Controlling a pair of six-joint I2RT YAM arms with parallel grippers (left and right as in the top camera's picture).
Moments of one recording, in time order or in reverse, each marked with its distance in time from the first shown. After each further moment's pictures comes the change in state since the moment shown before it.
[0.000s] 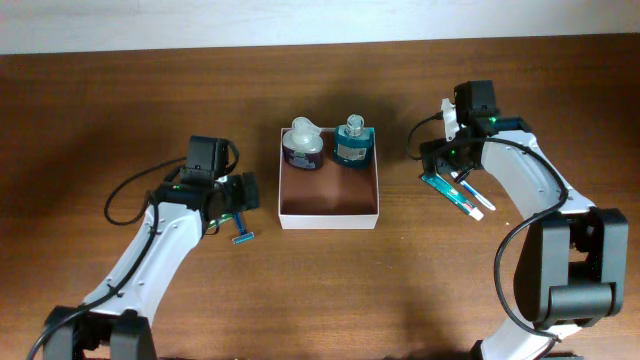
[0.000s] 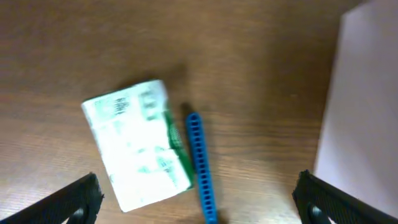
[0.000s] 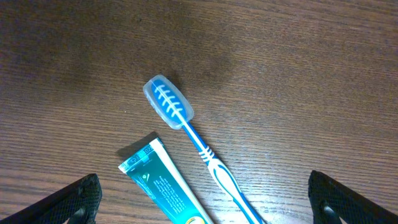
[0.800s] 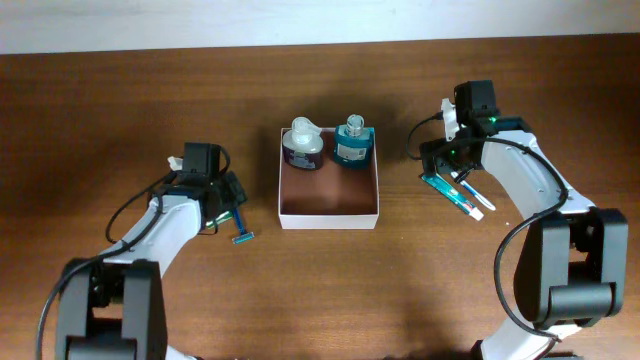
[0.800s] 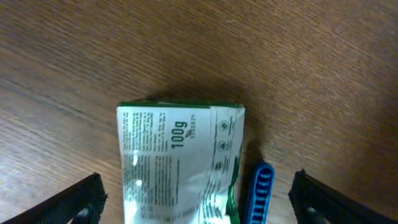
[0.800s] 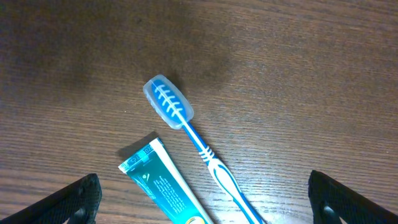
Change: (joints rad) left arm 0.071 0.170 -0.060 0.182 -0.060 -0.231; right arm 0.000 0.000 0.000 0.000 0.000 0.000
